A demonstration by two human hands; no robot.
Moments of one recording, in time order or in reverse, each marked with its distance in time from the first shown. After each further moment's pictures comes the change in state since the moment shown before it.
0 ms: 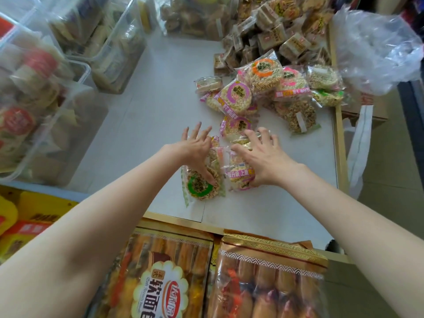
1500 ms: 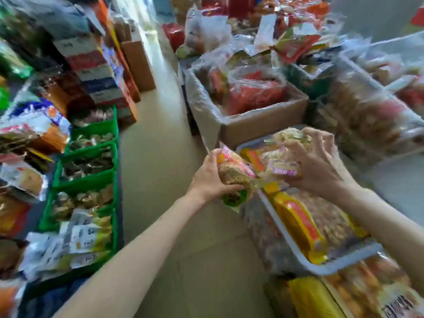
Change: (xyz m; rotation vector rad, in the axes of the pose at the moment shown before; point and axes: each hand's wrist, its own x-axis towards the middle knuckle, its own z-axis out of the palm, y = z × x) left_hand -0.586 -0.136 0.325 -1.097 1.025 -1.000; right_hand -0.091 -0.530 -0.133 0.186 0.786 -0.872
